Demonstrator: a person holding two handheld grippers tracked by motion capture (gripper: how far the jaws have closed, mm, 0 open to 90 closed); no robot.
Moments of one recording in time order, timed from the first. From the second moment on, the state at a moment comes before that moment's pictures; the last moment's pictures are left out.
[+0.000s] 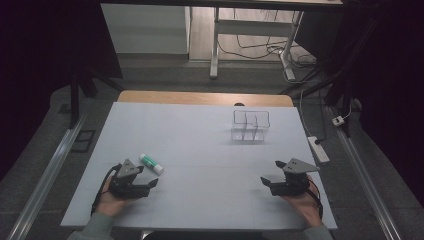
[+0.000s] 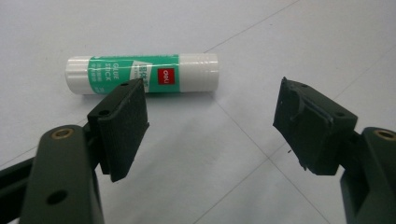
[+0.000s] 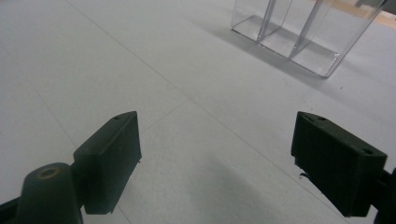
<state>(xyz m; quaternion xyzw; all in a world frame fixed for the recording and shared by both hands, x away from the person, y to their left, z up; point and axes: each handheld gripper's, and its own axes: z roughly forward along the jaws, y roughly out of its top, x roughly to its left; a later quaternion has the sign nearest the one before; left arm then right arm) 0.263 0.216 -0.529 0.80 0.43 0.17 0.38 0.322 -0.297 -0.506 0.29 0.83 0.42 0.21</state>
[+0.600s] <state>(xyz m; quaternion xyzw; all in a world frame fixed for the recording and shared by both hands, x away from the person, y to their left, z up) 0.261 0.217 -0.527 0.80 0.42 0.18 0.38 0.326 -0.292 -0.505 0.30 0.83 0.42 0.21</state>
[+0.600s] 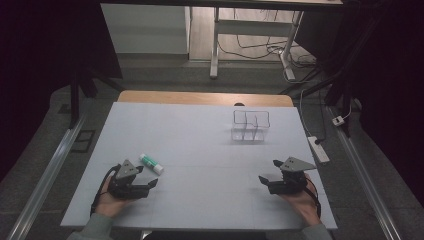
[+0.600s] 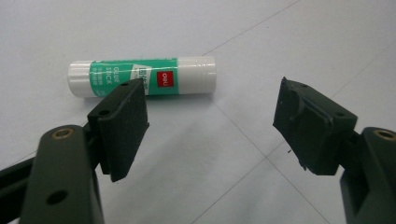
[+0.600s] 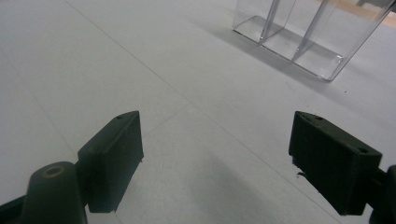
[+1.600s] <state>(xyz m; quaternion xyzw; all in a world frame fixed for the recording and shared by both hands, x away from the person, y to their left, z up) 0.257 0.215 -0.510 0.78 0.43 0.16 0.44 0.366 -0.307 -0.498 0.38 0.80 0.40 0.23</state>
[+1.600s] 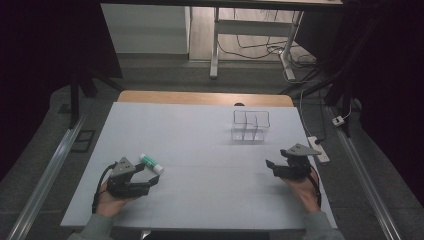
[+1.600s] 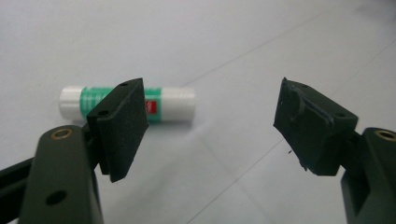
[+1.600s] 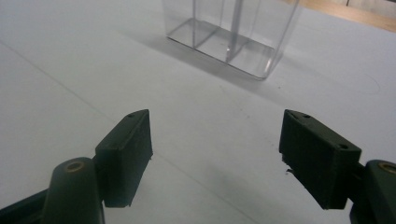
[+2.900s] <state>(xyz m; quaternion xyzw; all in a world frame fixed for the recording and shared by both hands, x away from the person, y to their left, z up) 0.263 0.211 -0.526 0.80 0.42 0.18 0.38 0.453 -0.304 -0.487 0.44 0.77 0.37 0.26</state>
